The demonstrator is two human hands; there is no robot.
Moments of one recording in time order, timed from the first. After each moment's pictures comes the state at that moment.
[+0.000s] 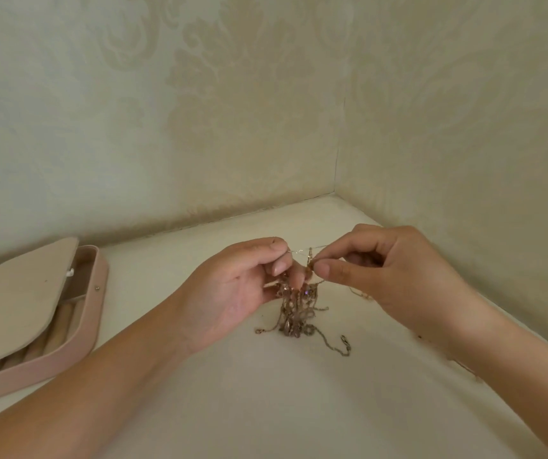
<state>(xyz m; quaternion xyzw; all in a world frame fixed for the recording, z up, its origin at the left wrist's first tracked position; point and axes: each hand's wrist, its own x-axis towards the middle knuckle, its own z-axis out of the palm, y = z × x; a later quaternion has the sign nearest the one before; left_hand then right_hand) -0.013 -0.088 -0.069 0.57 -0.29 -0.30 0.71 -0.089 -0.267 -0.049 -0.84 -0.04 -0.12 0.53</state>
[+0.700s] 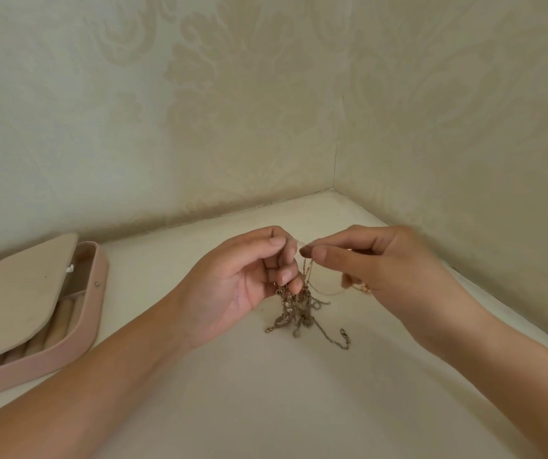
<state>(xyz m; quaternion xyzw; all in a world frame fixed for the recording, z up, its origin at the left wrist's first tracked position) -0.017 -0.091 -0.068 0.53 -0.31 -0.30 0.73 -0.089 -0.260 -0.052 -0.77 0.01 -0.10 0.63</state>
